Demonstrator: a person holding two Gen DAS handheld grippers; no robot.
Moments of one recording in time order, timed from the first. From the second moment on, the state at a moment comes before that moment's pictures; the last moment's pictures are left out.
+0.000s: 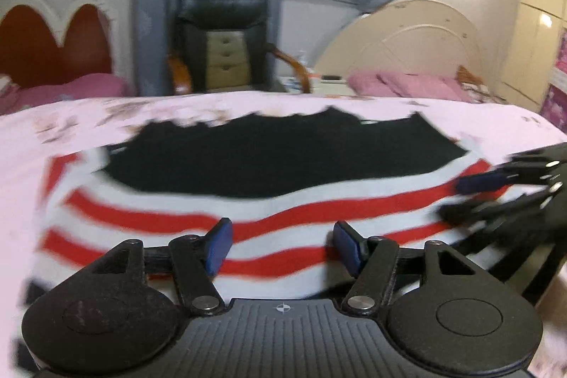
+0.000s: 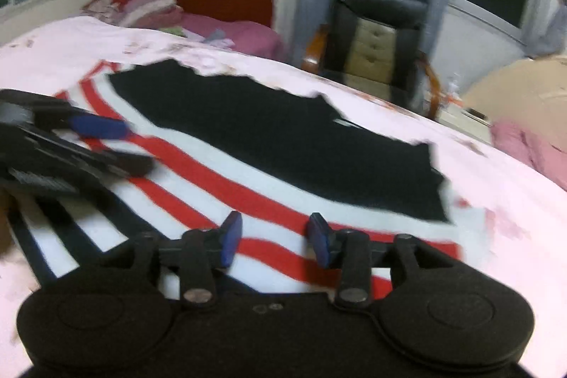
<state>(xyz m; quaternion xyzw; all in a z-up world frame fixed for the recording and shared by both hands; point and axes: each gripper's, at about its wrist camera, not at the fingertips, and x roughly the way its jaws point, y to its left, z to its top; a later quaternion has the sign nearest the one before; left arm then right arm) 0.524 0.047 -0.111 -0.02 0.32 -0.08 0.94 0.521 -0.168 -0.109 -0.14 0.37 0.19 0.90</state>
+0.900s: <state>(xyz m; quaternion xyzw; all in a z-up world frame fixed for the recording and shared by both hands) 0.435 0.060 -0.113 -0.01 0.33 -0.04 0.94 0.430 -0.199 -0.105 -0.15 0.39 0.14 0.90</state>
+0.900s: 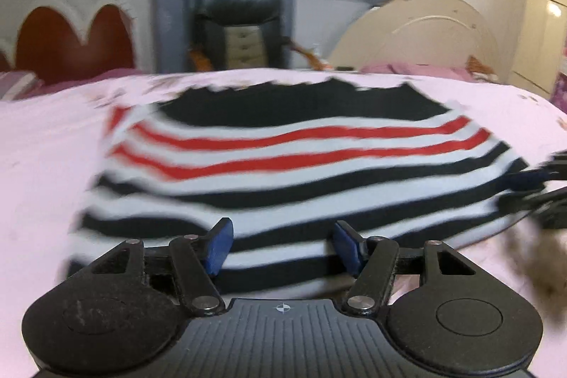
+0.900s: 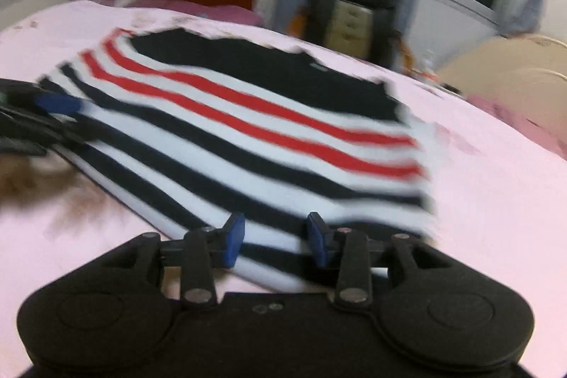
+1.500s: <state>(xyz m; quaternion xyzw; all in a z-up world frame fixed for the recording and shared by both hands) 0.430 0.076 -0.111 -0.03 0.34 0.01 0.94 0.426 -0.235 -0.101 -0.08 0.42 0.08 0.90</state>
